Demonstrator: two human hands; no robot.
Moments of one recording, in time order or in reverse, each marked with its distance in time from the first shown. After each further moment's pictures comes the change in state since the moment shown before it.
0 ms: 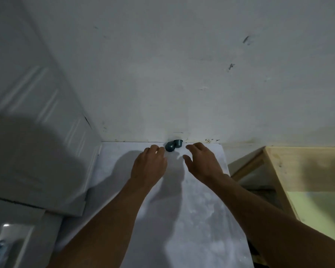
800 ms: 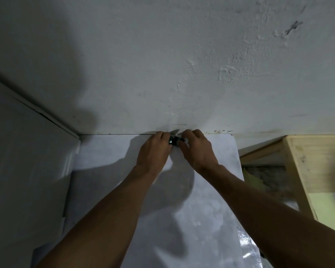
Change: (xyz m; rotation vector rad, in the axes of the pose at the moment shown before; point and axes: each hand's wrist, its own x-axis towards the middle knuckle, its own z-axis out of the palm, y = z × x) left_hand 0.071 -0.007 0.082 -0.311 -0.207 -0.122; right_hand 0.083 0.027 0.064 0.176 -0.027 0.073
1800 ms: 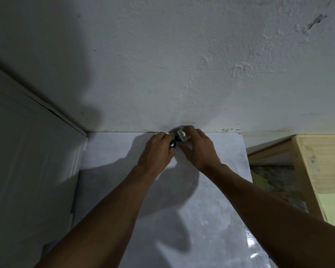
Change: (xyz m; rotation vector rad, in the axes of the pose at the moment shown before) left_hand -0.007 -0.014 -0.004 -0.104 -0.002 0.043; right_hand 0.003 0.003 0.019 0.119 0.032 -0.107
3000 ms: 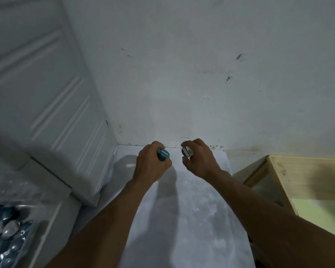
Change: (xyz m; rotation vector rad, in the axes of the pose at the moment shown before) left_hand -0.120 0.076 -0.101 -0.255 0.297 -0.245; right_hand -0.102 -0.091 -0.088 -0.087 0.063 -0.133
